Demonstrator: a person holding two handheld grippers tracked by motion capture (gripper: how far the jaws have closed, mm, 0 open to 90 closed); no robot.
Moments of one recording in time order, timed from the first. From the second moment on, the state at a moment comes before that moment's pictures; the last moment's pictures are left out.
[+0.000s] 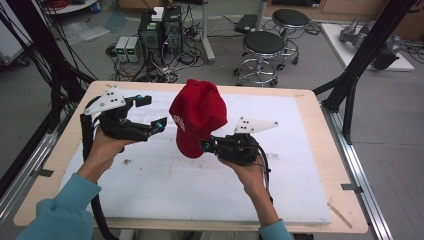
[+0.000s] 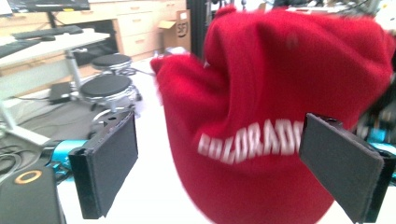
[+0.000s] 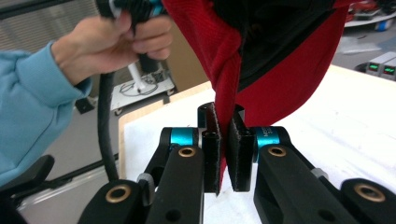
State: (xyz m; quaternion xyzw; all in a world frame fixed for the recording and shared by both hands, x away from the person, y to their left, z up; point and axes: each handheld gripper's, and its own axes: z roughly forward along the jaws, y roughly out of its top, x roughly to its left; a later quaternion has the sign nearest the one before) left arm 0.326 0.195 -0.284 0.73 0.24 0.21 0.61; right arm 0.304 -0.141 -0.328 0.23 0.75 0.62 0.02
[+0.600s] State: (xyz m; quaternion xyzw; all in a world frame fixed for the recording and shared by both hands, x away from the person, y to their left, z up) left arm 0.300 0.261 -0.375 0.73 0.29 0.25 0.56; right arm 0.340 -0.166 -0.323 0.30 0.71 0.62 0.13
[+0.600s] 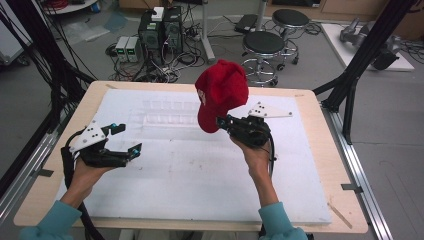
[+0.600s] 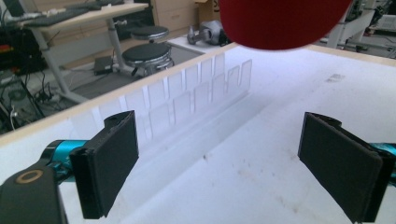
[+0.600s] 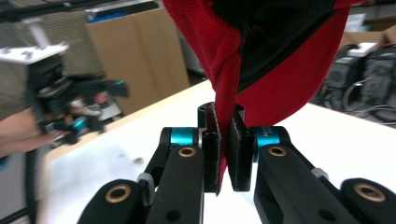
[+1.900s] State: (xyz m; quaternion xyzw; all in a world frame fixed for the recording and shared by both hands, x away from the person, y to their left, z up) left arm 0.272 0.303 -0.437 0.72 0.33 0.22 0.57; right arm 0.419 -0.129 -0.368 0.37 0.73 0.55 0.18
